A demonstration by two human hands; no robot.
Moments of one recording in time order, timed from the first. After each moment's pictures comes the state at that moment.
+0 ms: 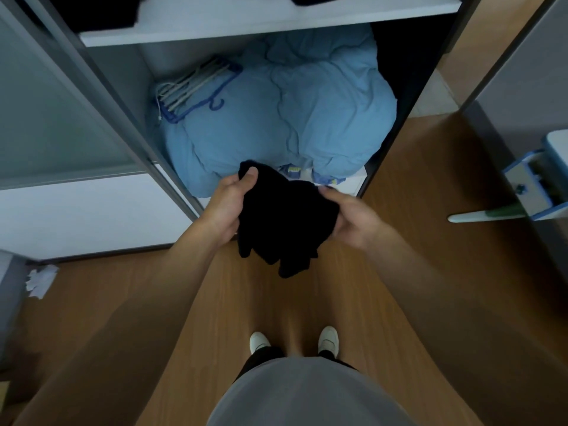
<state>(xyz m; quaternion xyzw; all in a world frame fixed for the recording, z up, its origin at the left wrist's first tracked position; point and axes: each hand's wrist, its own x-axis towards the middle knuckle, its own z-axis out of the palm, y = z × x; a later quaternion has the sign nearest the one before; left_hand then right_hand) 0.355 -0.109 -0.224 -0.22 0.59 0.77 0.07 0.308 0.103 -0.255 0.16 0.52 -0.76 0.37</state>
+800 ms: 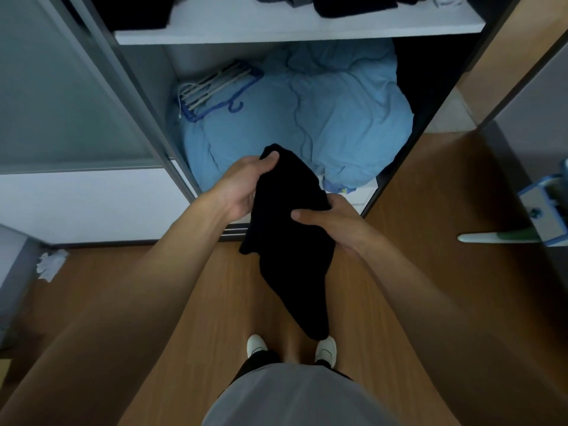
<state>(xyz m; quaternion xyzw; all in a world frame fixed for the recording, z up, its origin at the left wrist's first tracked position) 0.332 -0.121 -0.202 -0.18 0.61 0.77 0.12 0.329 0.077 -0.231 -0.04 0.66 -0.66 0.36</state>
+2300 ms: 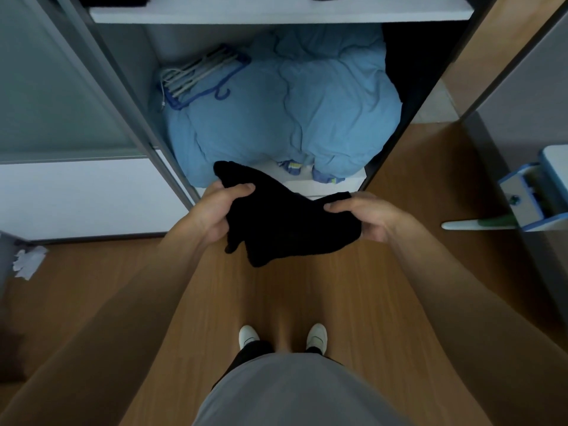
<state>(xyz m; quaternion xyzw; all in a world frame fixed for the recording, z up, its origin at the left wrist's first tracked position) 0.379 -0.137 -0.246 -0.23 0.52 0.82 0.08 0.306 0.127 -0.239 0.12 0.67 -0.60 0.41</state>
